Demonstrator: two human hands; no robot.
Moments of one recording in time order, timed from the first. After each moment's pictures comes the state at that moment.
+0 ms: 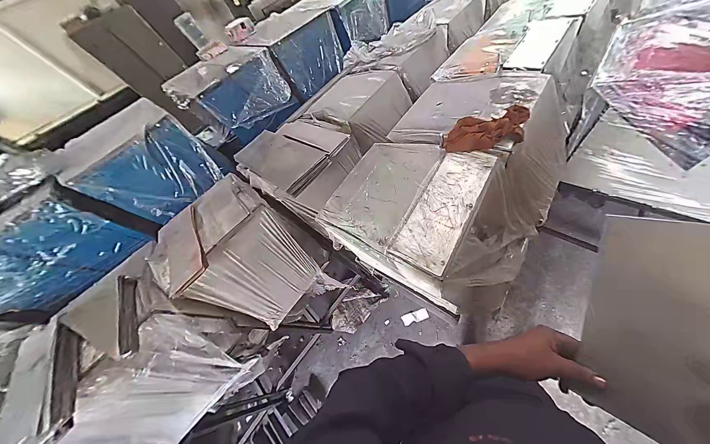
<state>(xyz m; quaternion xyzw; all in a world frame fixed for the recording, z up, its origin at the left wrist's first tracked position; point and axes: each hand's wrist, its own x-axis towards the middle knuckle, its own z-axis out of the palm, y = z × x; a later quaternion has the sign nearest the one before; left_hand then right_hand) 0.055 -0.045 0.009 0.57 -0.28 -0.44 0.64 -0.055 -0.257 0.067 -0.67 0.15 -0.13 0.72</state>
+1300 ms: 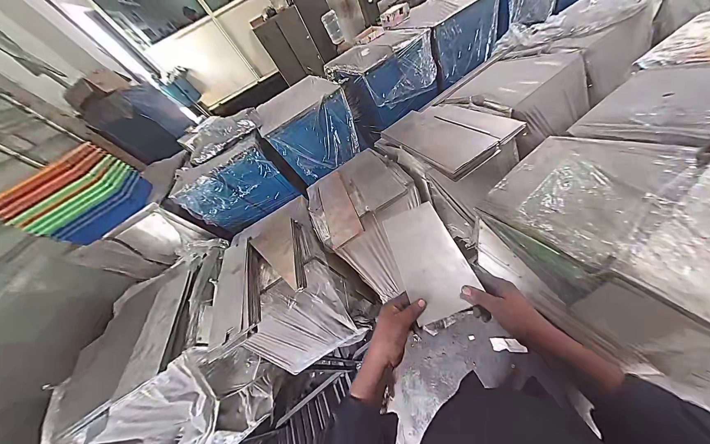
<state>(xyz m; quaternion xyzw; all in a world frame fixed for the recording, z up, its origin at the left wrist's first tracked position) -0.049 0.487 0.072 0.65 0.24 0.04 0.72 0.081 0.280 0.053 -0.69 -0.17 0.33 0.63</state>
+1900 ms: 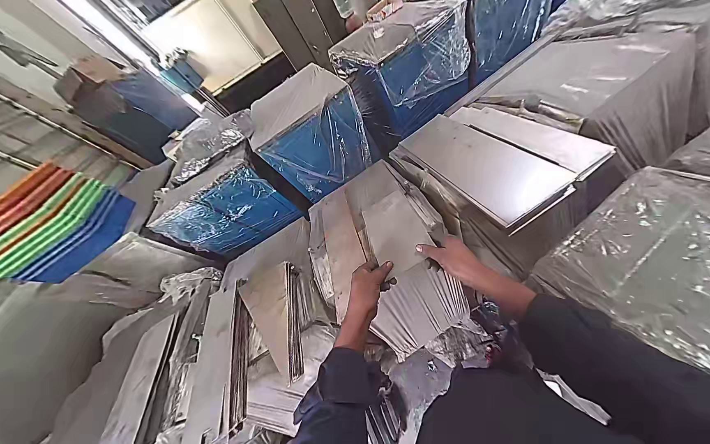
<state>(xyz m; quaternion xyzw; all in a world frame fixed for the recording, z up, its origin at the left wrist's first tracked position) 0.175 0.696 0.074 0.66 0.38 0.13 0.63 0.319 0.533 0.058 -0.69 -0.21 0.37 0.58</state>
